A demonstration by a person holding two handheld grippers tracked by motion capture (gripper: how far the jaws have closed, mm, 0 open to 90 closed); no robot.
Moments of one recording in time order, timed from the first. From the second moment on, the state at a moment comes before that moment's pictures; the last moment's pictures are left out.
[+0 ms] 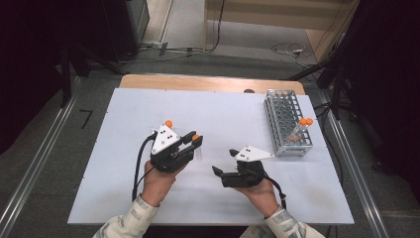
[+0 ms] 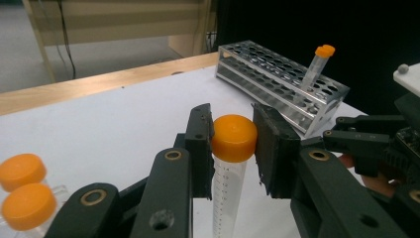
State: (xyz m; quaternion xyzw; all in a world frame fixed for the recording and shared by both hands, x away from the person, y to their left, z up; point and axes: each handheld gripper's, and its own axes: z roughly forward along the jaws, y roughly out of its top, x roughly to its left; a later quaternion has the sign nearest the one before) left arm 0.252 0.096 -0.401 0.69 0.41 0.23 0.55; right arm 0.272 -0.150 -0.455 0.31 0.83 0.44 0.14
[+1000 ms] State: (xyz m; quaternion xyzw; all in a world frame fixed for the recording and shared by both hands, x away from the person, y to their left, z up) left arm 0.253 0.147 -0.387 0.66 0.46 0.28 0.53; right arm 0.271 -0.155 -0.456 0.32 0.82 0.45 0.15
